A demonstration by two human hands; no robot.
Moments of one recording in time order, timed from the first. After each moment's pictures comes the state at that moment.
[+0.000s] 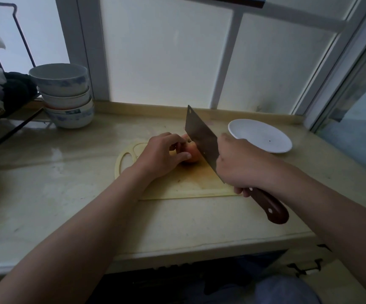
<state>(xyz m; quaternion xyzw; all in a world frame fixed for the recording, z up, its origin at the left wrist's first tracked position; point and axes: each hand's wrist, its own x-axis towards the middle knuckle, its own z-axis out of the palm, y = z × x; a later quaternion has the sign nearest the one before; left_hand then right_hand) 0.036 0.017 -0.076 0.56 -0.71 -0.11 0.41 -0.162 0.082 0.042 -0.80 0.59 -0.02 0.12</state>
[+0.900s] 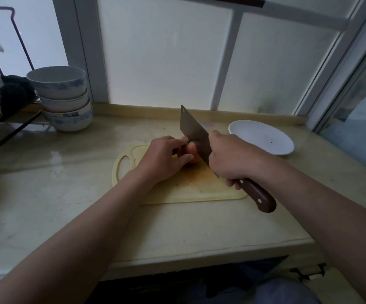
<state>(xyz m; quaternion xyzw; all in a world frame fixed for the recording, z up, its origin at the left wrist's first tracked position) 0.026 0.014 -0.077 0.57 -0.71 -0.08 0.41 -0.154 0.052 0.041 -0.81 0.57 -0.01 0.16</state>
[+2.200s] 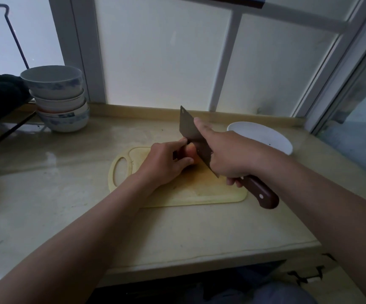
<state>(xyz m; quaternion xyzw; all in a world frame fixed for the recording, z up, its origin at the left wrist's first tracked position) 0.017 0.016 -0.077 0.58 -0.69 -0.12 0.40 -0.155 0.043 0.048 -0.83 0.54 0.01 0.17</state>
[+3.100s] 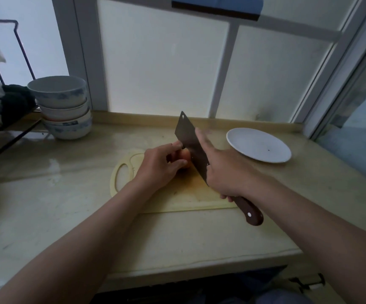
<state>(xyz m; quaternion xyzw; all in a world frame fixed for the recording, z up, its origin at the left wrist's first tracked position) 0.022 0.021 -0.075 0.59 -0.64 -0.15 0.48 -0.162 0.044 0.013 -0.83 0.53 -0.07 0.19</state>
